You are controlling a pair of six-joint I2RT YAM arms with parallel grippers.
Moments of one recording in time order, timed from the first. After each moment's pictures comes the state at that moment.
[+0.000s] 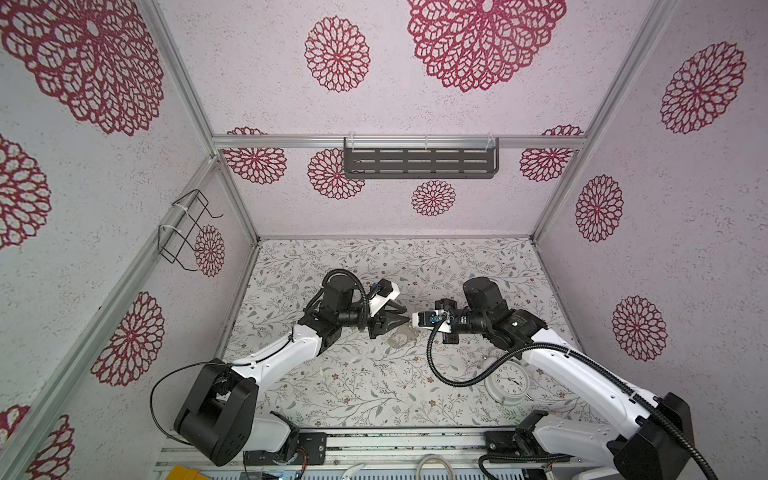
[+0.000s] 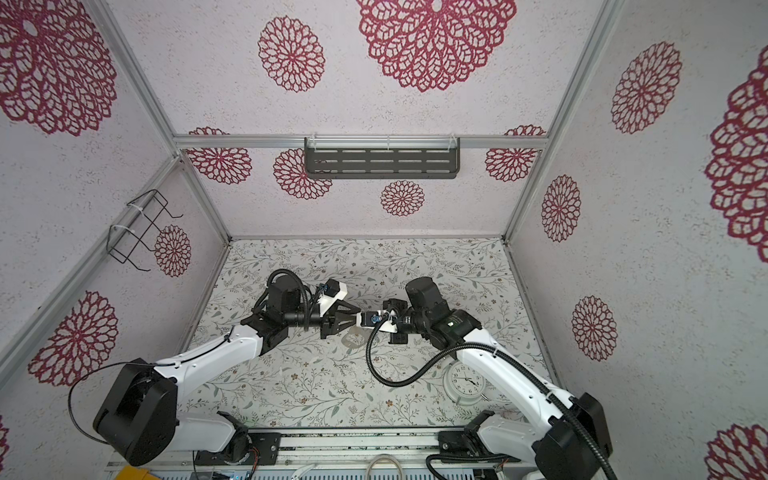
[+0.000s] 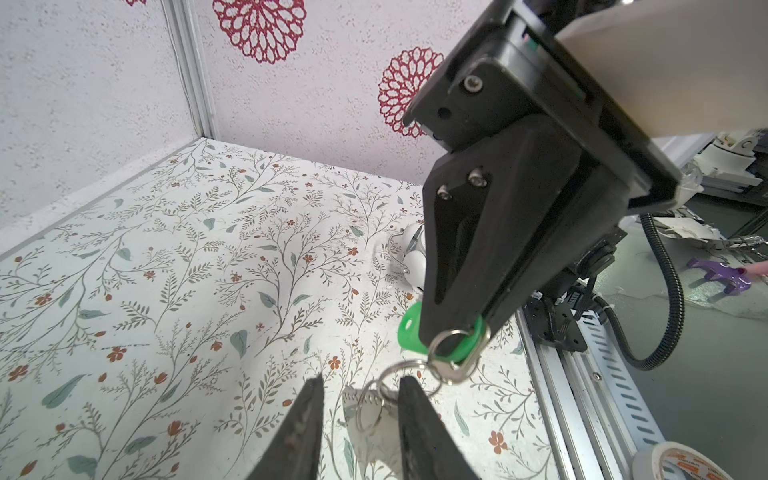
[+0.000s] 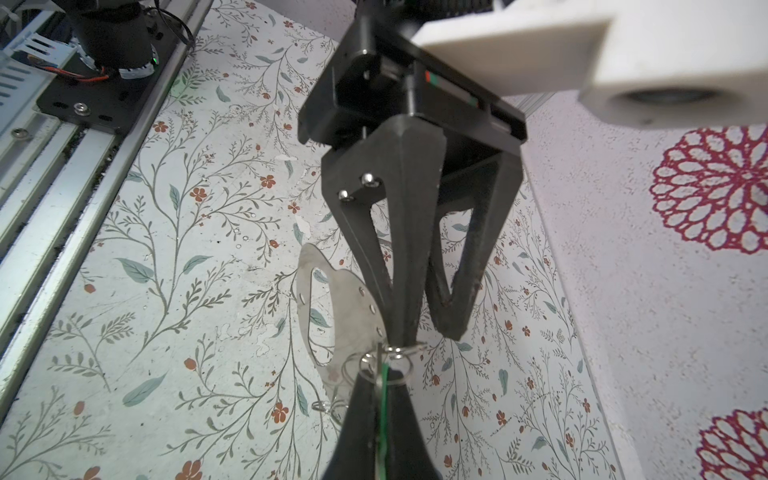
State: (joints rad) left arm -0.53 1.40 0.81 0.22 0.84 0.18; right arm 0.67 1.18 0.97 -0.41 -0.52 -0.90
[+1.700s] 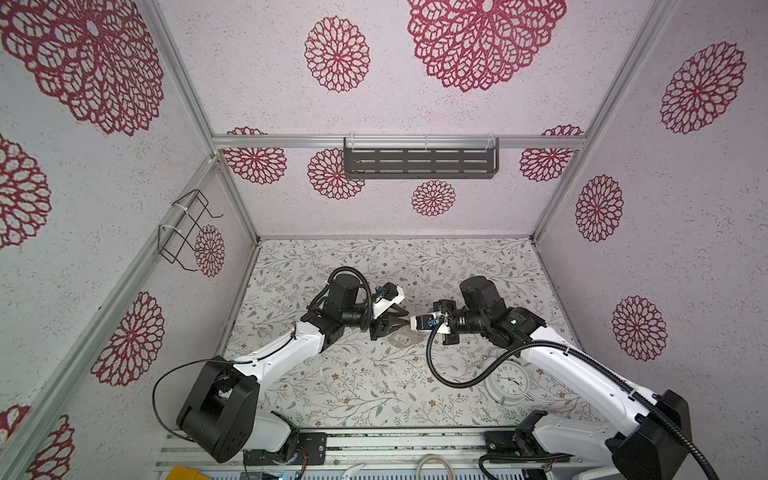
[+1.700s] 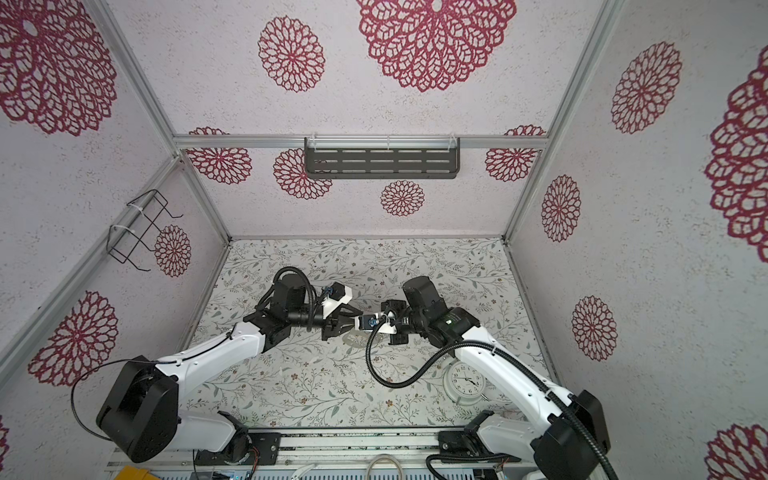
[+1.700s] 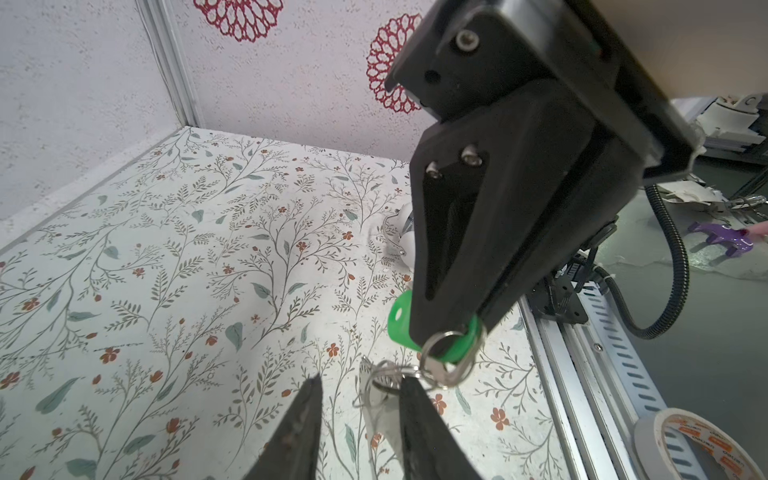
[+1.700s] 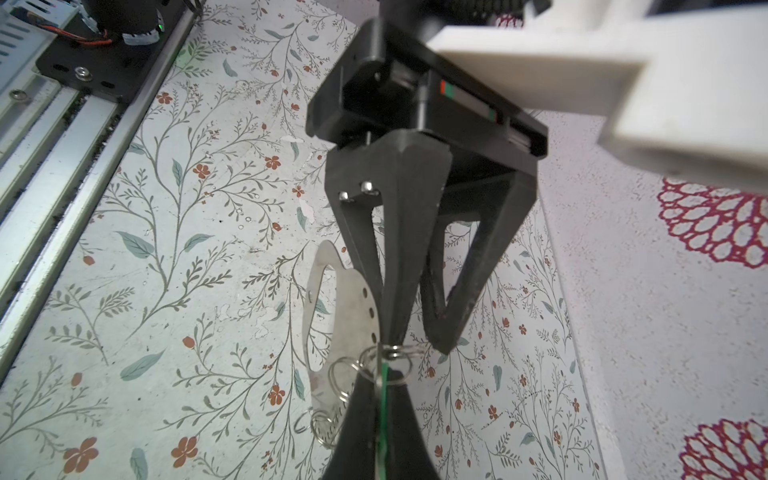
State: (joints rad) left arm -0.55 1.42 0.85 0.08 0.82 0.32; right arm 0.68 1.20 1.02 -0.49 -0.49 -0.98
